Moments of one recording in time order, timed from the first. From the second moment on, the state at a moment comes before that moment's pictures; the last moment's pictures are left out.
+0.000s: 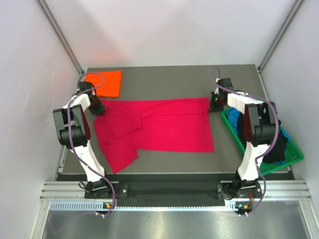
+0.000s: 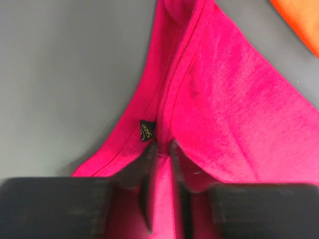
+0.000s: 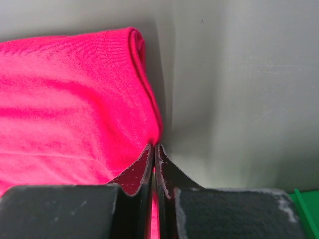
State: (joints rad) left arm 0.24 1.97 1.36 -0.48 0.08 -0.42; right arm 0.12 1.94 1.29 -0.38 -0.15 0.32
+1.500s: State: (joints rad) left arm 0.25 2.15 1.75 -0.70 -0.02 -0.44; right arm 0.10 1.89 1.20 -0.32 -0.25 0.36
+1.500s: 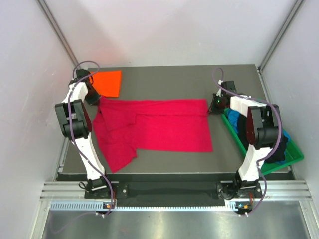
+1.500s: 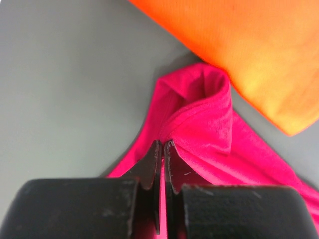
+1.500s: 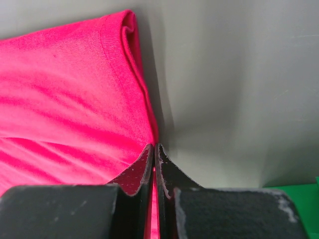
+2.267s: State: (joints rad) left arm 0.25 2.20 1.81 -0.73 -0.06 -0.42; right arm 0.09 1.88 1.16 -0.26 -0.31 0.39
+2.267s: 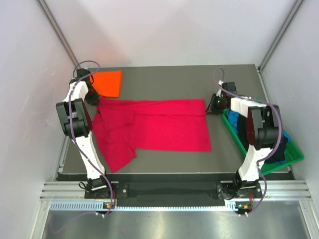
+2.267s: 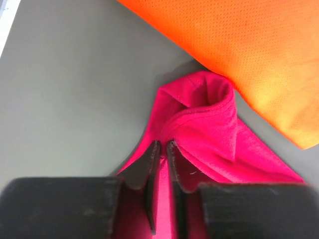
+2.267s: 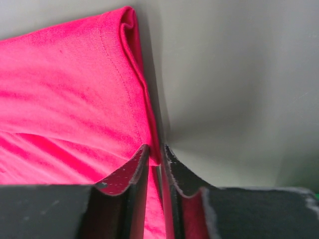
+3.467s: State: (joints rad) left arm 0.21 1.79 1.15 -0.67 0.07 -0.43; right arm 0.24 1.91 1.20 -0.25 -0.21 0.45
